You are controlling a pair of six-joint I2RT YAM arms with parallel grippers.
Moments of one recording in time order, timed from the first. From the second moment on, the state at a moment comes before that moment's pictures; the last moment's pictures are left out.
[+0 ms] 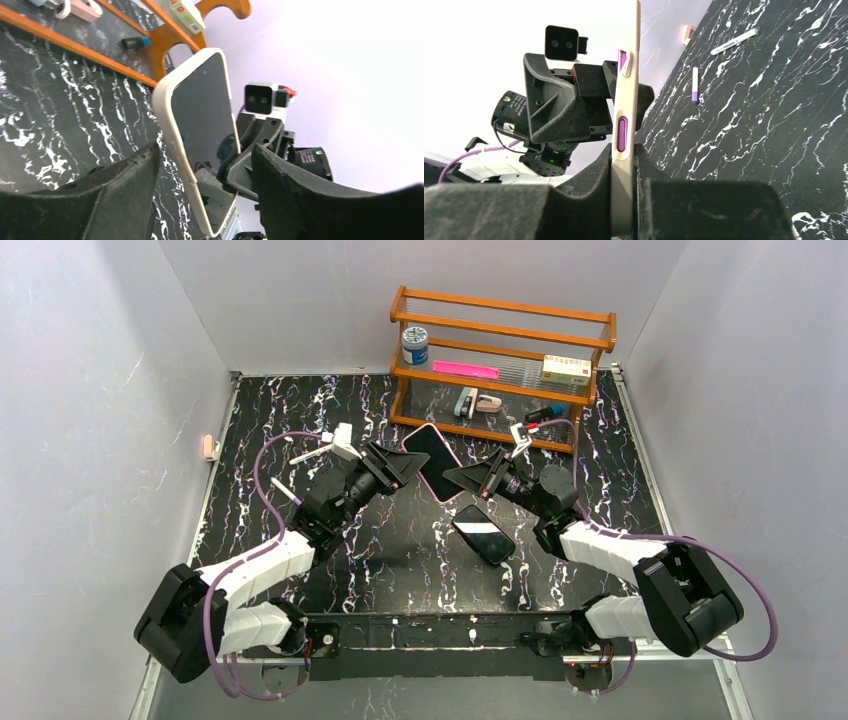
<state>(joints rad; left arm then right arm) -0.64 1.15 0.53 0.66 0.07 -1.05 0.56 1.28 0.47 0.96 -0.49 1.10</state>
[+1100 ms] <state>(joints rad) -0.63 1.22 0.46 0.98 0.06 -1.22 0.56 1.51 0.57 1.27 -0.68 1.35</state>
